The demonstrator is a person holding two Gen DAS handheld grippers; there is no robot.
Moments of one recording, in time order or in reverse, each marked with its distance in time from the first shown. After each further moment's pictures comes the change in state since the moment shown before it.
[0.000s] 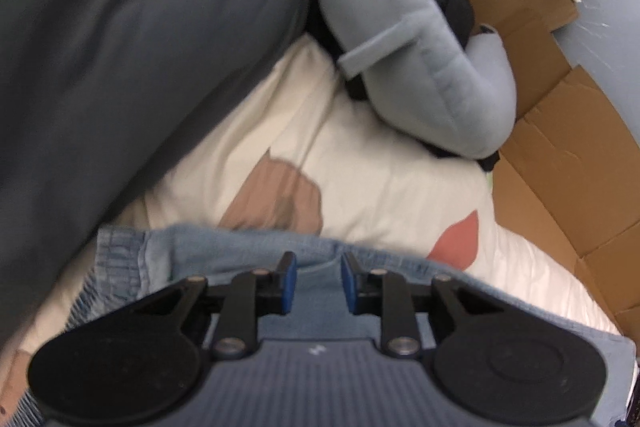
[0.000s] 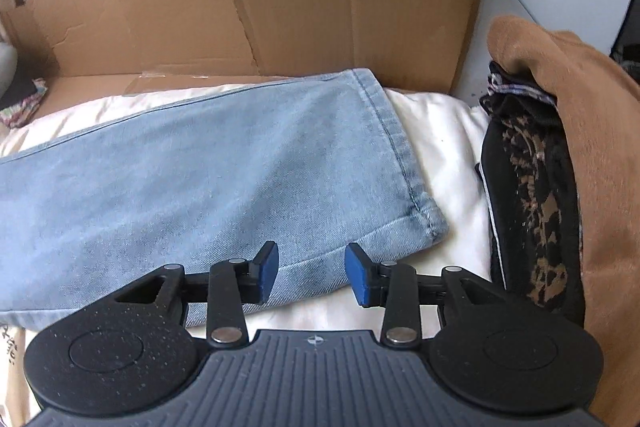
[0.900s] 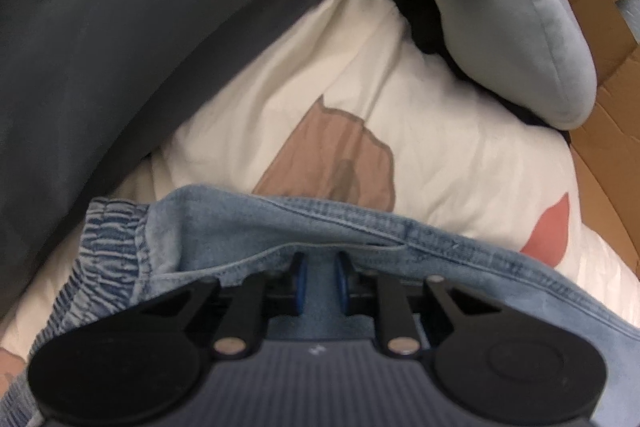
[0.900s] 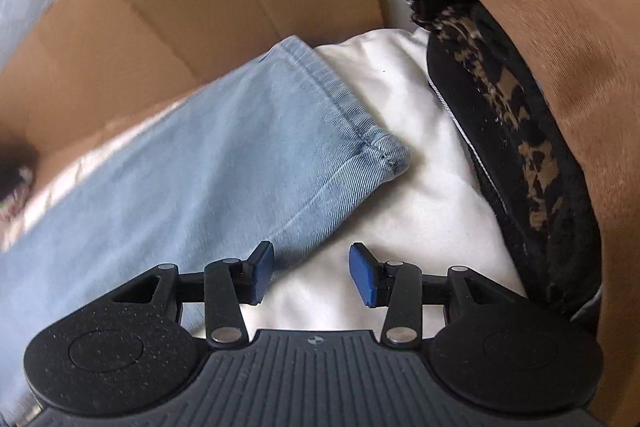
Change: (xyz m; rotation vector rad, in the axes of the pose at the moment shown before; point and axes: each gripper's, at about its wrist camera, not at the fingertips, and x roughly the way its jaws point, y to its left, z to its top) left arm 0.045 0.019 -0.015 -0.012 0.004 0.138; right arm 0.015 -0.045 -0.026 0.358 0.000 0.068
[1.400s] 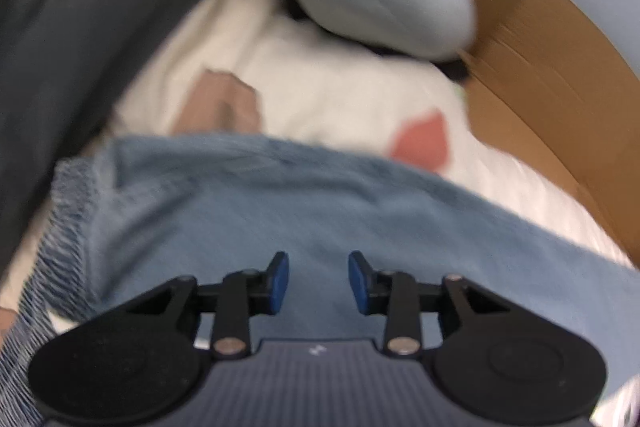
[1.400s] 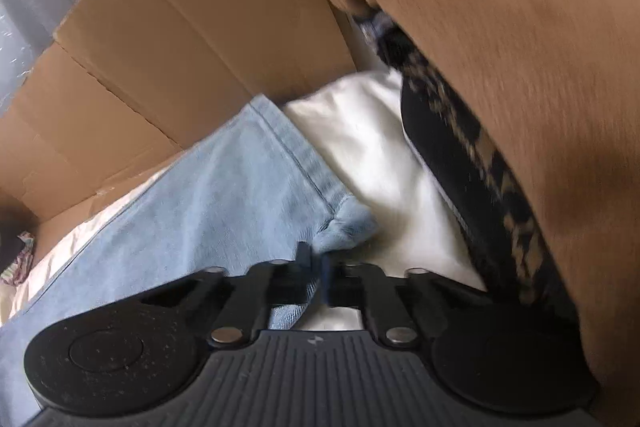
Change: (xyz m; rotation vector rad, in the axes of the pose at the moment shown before) left arm -0.064 -0.053 -0.060 0.170 0.061 -0.142; right arm 0.008 -0.016 0.031 0.066 -0.114 0.004
